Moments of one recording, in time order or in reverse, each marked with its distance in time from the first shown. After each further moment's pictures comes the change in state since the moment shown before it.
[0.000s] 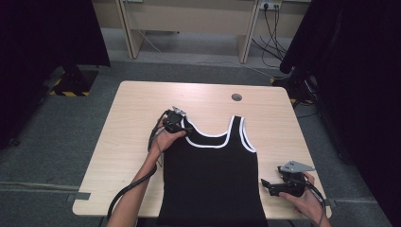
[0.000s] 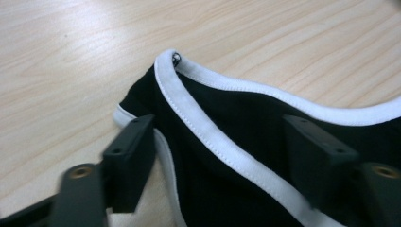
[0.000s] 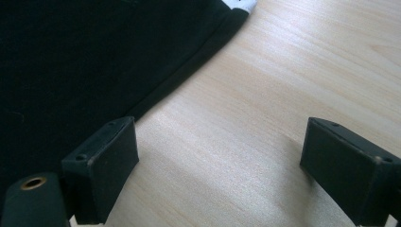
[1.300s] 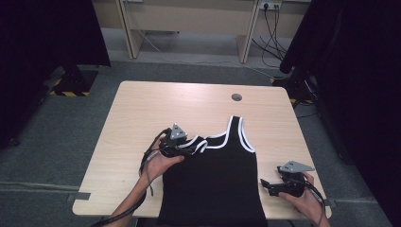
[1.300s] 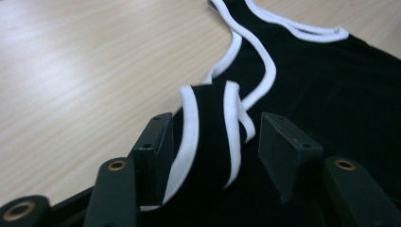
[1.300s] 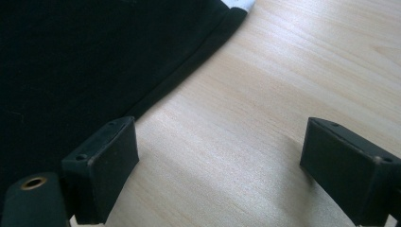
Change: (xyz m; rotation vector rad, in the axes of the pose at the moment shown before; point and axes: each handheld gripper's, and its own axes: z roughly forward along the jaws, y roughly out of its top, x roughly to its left) left arm -0.060 -0.037 -0.092 -0.138 -0.158 0.124; right arm 0.001 0.001 0.001 -0.001 0.002 -0.004
